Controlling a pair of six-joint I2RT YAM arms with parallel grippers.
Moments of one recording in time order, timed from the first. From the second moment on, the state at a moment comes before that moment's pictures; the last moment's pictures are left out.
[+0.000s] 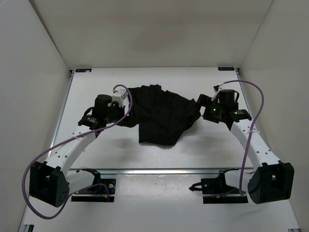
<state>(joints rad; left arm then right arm) -0.34 1.14 0.86 -0.35 0.37 -0.21 0.11 1.16 0.93 -0.50 -0.32 0.45</state>
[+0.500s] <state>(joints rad) -0.31 1.15 0.73 -0.31 0.38 -0.30 0.52 1.47 0.93 -0.52 -0.27 0.52</state>
